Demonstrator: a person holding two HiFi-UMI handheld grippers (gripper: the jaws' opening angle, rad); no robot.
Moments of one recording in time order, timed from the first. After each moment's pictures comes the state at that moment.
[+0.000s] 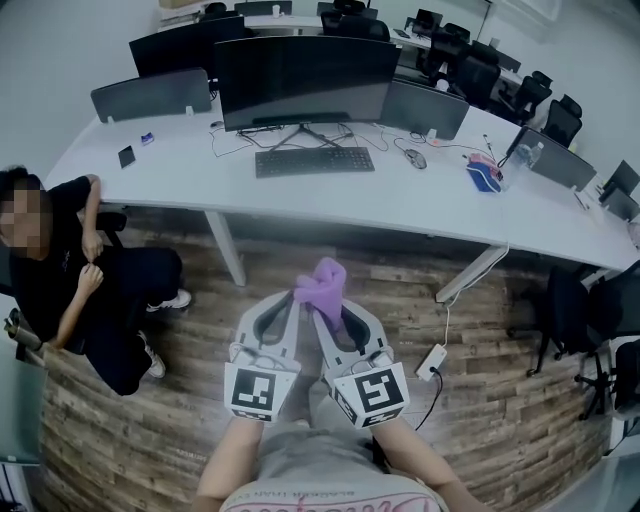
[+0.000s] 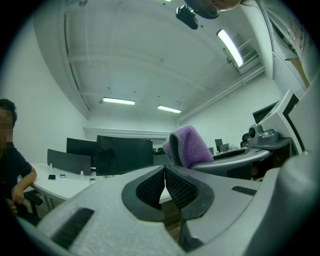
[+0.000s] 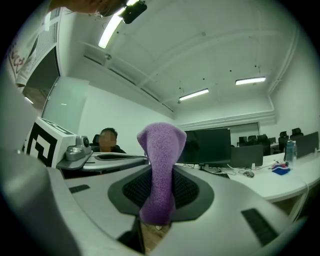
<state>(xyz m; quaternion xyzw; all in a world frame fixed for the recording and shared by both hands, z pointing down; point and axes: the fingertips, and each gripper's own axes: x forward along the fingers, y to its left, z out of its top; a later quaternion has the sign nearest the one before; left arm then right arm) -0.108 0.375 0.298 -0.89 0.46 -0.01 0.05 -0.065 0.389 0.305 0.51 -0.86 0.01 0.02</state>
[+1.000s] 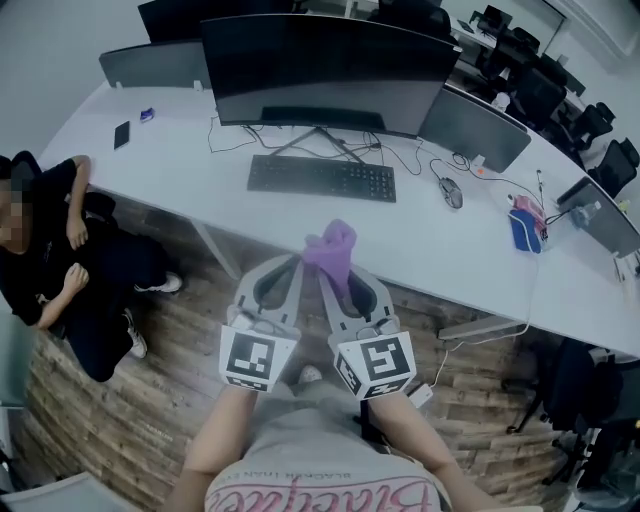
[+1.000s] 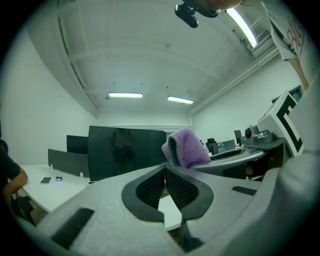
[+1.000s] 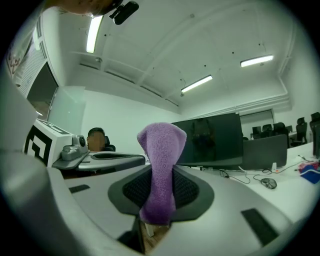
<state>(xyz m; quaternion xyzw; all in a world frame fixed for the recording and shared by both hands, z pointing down) -0.014 0.101 0.310 -0.85 0.52 -0.04 0.04 0.033 0.103 0.320 0.44 -0.89 0.04 0.02</state>
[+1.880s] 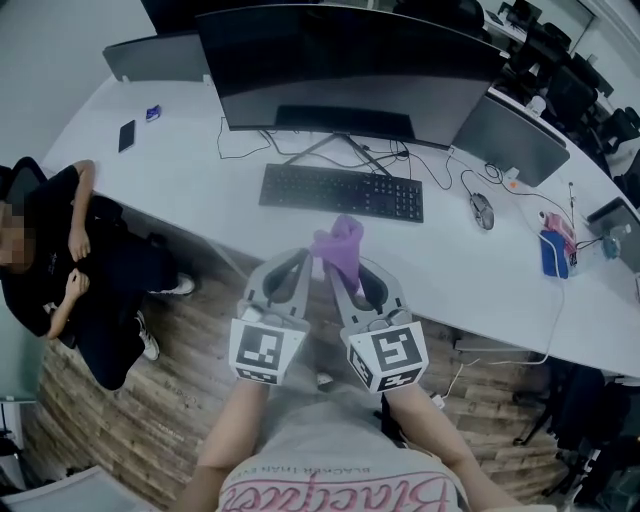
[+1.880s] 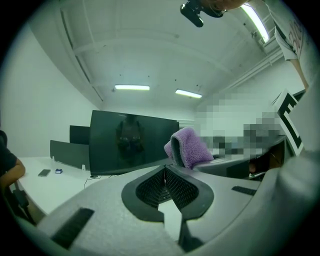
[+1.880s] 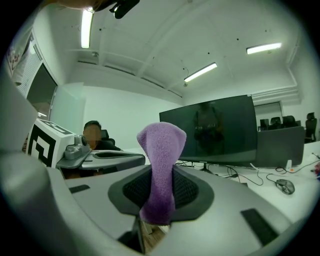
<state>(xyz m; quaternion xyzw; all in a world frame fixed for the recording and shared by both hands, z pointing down) -0.042 -0.012 0.348 -0.84 0.55 -0.06 0.01 0.009 -0.010 0.356 0.41 -0.91 0.07 0.06</state>
